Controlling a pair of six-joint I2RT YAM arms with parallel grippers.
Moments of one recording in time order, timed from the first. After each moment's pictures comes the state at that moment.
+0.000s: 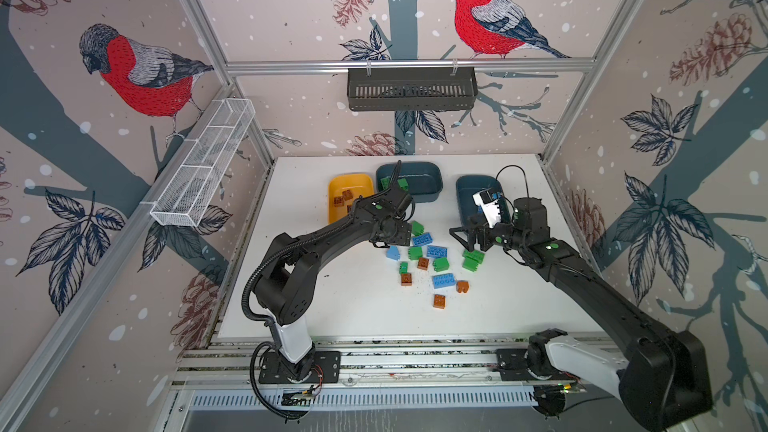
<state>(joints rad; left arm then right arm) -0.68 1.78 1.34 -0.75 -0.05 -0.49 0.30 1.11 0.73 -0.16 -0.62 0.05</state>
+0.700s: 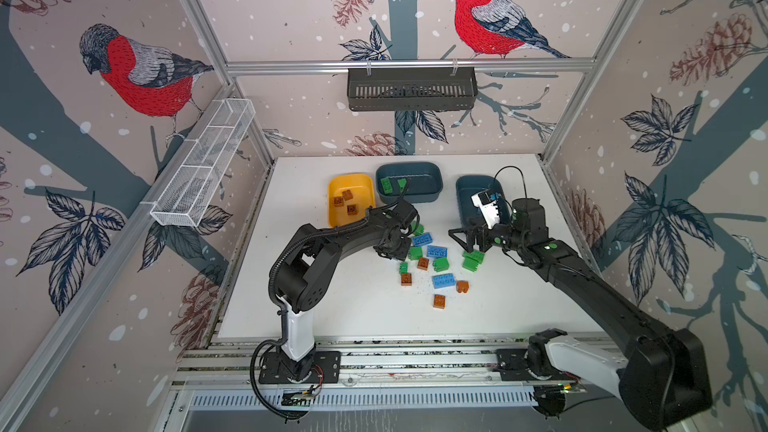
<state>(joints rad) -0.70 1.90 1.28 -0.67 -0.03 -0.31 0.31 1.12 0.73 -0.16 -0.62 0.06</state>
